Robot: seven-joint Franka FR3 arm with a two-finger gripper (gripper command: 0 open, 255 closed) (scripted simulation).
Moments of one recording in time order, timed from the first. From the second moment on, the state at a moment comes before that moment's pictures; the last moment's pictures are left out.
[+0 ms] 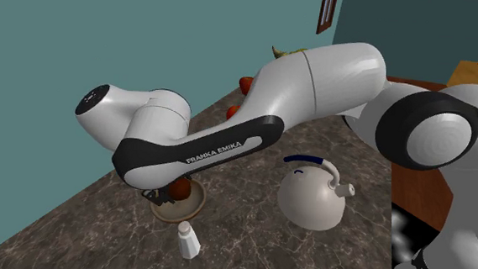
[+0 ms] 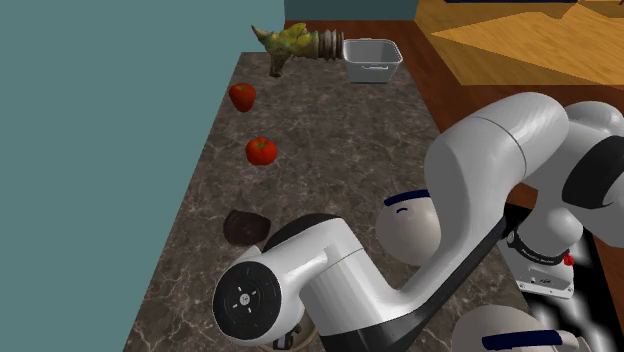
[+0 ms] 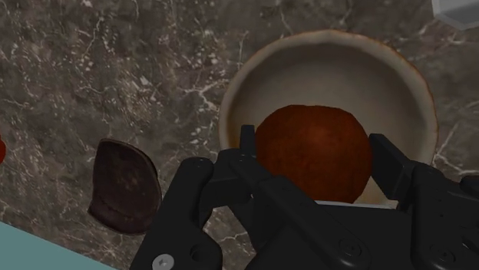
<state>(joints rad) 0.55 0.73 0.37 -1.15 -0.51 1.62 0.57</state>
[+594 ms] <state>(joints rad) 0.55 0.73 0.37 -1.16 -0.51 1.63 0.57</state>
